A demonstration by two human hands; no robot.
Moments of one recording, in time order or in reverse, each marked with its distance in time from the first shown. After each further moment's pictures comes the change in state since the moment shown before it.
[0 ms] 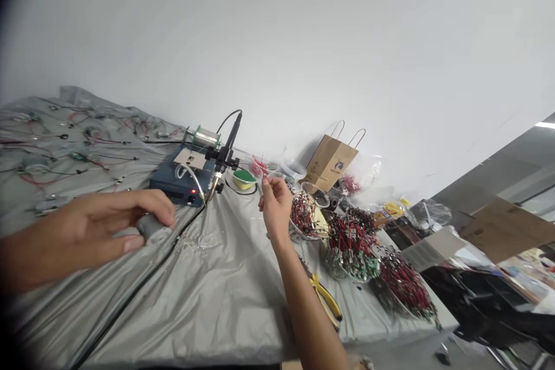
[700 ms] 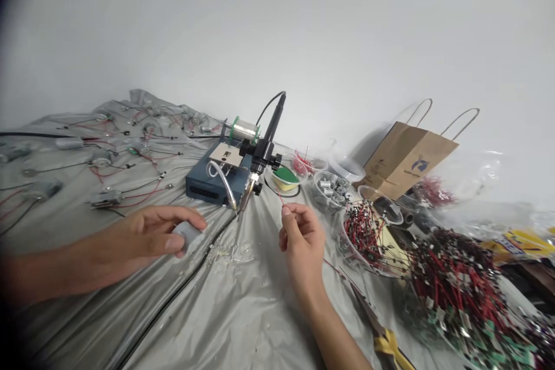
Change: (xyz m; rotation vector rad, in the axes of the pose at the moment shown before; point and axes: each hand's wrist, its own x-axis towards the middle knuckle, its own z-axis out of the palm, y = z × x) left_hand -0.024 -0.044 0.022 -0.765 0.071 -0.780; right_hand -0.046 0.024 0.025 0.169 -0.064 0.210
